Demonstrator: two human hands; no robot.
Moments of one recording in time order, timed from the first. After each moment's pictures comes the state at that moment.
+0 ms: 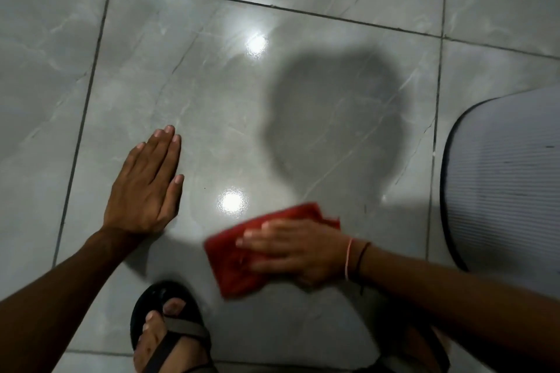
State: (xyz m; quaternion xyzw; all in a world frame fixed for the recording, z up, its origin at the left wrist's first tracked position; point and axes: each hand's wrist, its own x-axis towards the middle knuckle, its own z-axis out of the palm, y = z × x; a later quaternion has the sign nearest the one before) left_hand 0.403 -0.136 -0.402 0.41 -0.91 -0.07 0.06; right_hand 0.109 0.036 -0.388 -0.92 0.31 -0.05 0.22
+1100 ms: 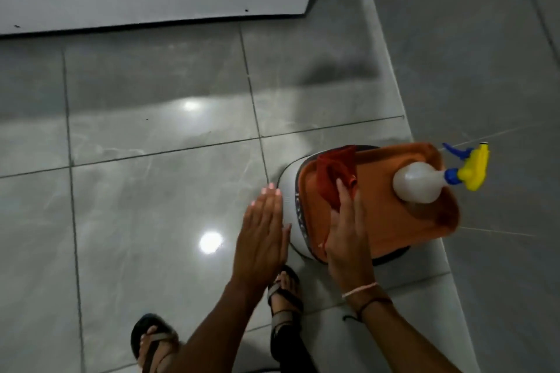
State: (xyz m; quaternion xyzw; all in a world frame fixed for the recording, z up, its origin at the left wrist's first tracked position) left_hand 0.032 0.014 -0.035 0.29 -0.92 -0.25 0.04; right_hand -0.091 0.116 0.019 -0.29 0.91 -0.28 0.11
